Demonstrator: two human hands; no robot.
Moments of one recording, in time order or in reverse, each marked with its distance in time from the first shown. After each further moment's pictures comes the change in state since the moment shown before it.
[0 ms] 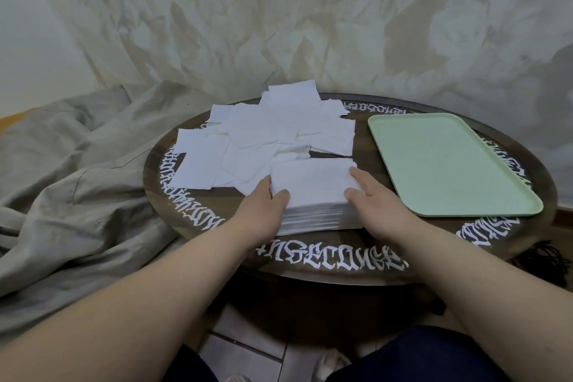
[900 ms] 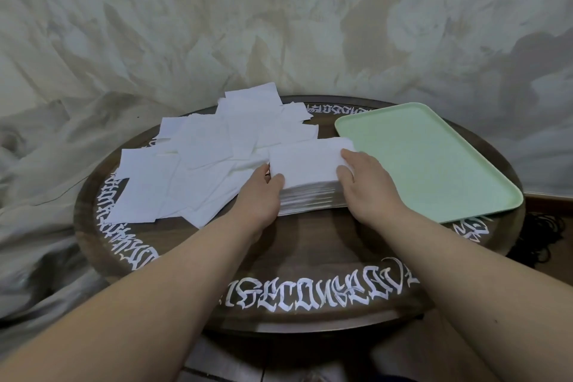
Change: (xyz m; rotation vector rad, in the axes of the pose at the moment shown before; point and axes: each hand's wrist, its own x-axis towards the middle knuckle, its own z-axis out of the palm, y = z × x) left_hand 0.076 0.049 0.059 -0.144 0.008 -0.008; right_hand 0.062 0.029 -0.048 -0.246 0.241 -0.030
